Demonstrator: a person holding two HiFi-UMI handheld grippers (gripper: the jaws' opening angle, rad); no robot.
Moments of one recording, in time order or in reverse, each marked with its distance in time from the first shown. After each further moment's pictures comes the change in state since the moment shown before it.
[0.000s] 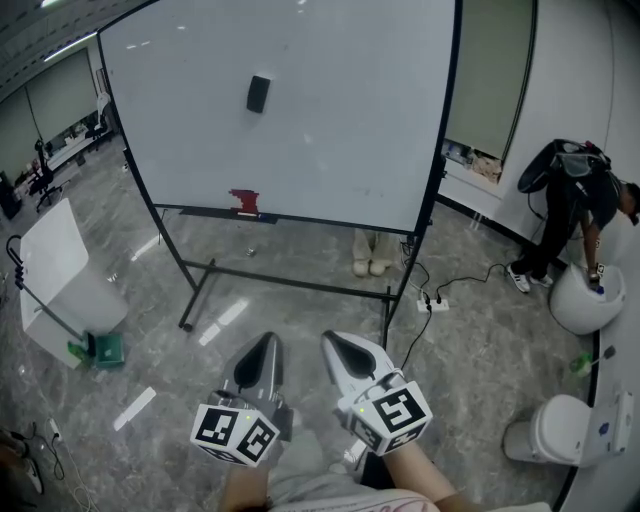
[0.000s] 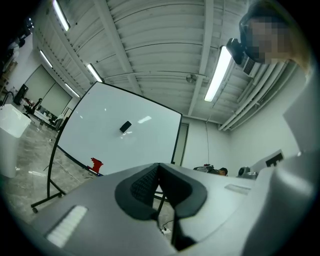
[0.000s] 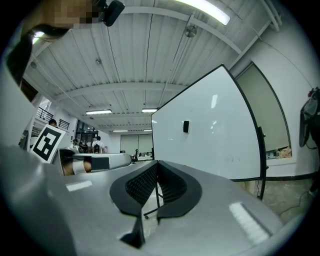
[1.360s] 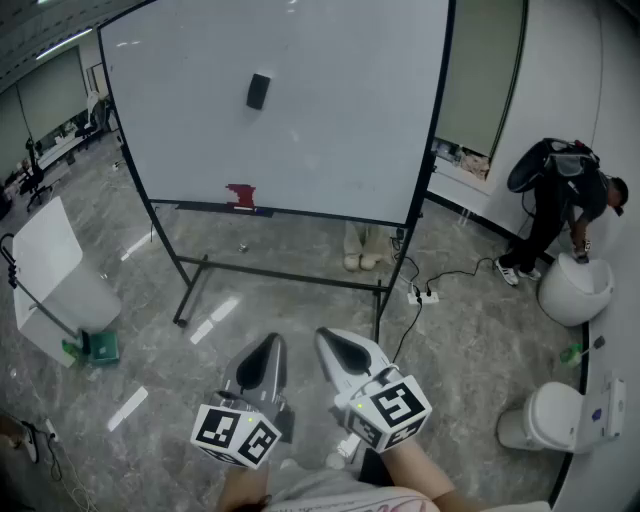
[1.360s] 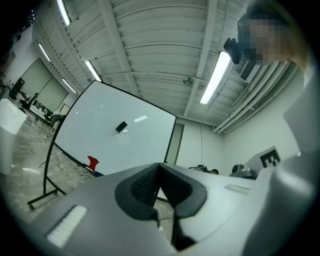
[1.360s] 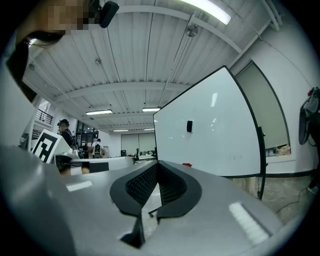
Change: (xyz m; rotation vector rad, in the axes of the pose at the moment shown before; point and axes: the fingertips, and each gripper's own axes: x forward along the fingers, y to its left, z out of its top) left arm -0.036 -0.019 0.006 -0.023 0.020 -0.062; right arm -0.017 0.037 0.012 0.048 0.048 -0.036
